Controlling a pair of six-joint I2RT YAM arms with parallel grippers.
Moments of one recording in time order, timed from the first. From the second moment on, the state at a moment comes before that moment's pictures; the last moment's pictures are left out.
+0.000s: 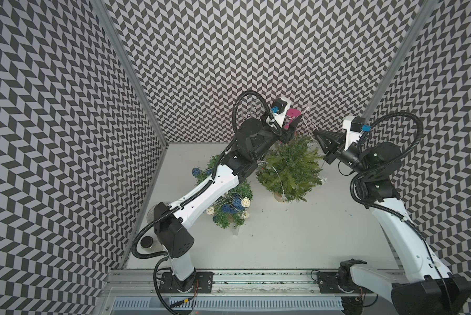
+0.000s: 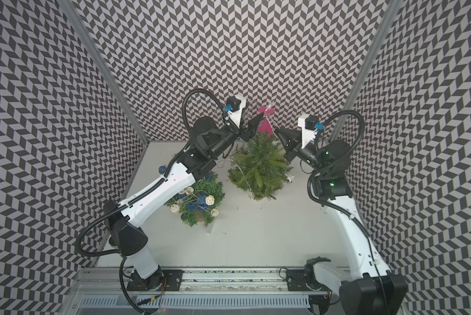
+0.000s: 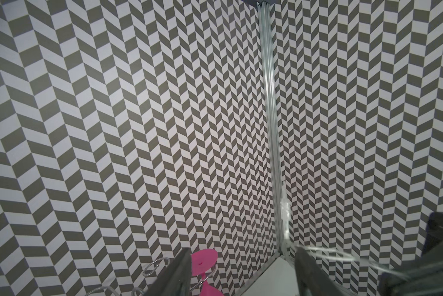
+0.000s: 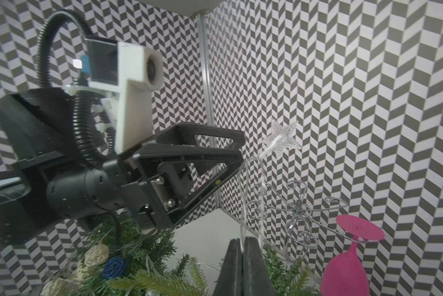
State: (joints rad) left arm -0.78 1.76 1.84 0.19 0.01 0.14; right arm 0.09 1.14 1.15 0.27 -0.69 0.21
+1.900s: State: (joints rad) left arm -0.88 1.80 1.67 0.00 -0.20 -0.04; right arm 0.09 1.22 1.53 -0.09 -0.45 0.37
